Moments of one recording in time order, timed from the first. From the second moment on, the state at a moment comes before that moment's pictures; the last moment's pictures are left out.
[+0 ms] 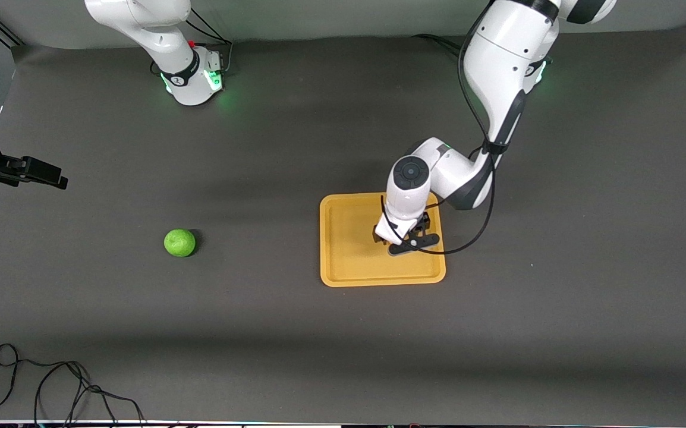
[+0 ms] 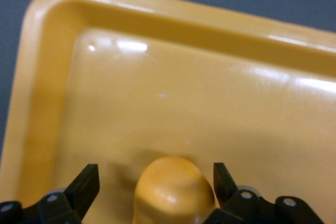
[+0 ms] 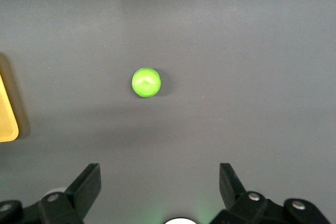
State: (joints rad) left arm -0.59 0.63 -0.04 -1.81 0.14 2.51 -1.00; right arm -0.01 0.08 -0.04 -1.50 0.00 1.48 0.05
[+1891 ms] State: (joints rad) left arm -0.36 0.15 -0.03 -1.81 -0.03 1.86 -0.45; right arm 0.01 0.13 -0.05 -1.75 0.05 1.88 0.03
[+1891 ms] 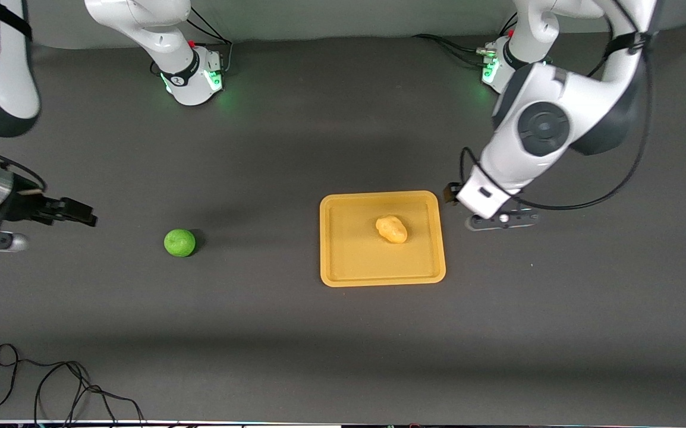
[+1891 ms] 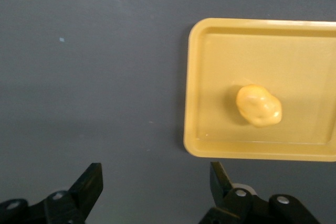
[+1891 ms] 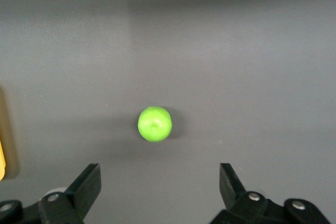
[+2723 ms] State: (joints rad) left arm -0.16 -0.02 -0.01 -1.80 0.00 1.72 -0.10; right arm 0.10 0.24 -0.05 -2.18 0.05 2.48 0.07
